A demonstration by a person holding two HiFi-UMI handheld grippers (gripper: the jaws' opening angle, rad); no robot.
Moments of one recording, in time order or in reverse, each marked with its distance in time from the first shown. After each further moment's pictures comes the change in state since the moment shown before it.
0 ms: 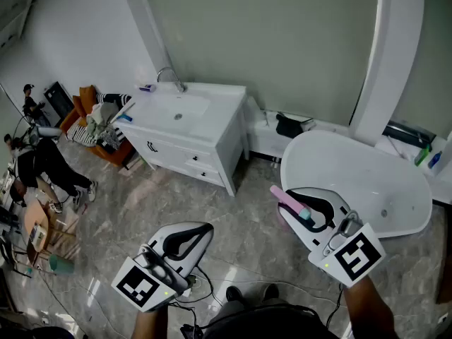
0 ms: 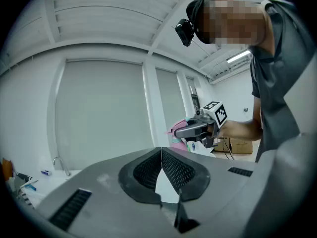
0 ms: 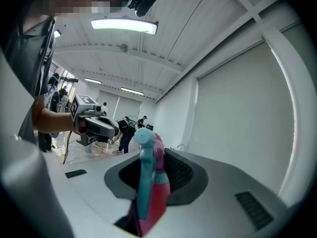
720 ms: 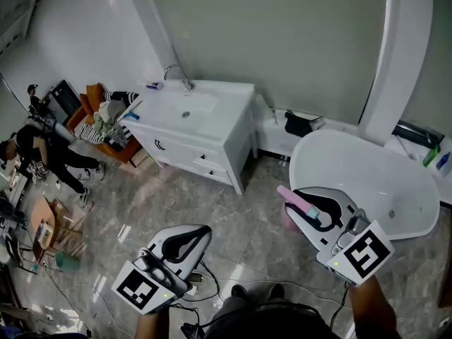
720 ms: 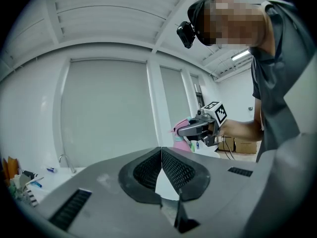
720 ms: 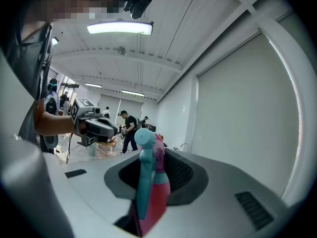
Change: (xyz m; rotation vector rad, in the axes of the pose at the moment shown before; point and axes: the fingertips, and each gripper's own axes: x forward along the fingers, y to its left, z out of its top) left arm -0.005 0.011 -0.010 -0.015 0.009 0.044; right arm 0.006 -0.008 -0.010 0.035 0.012 0.034
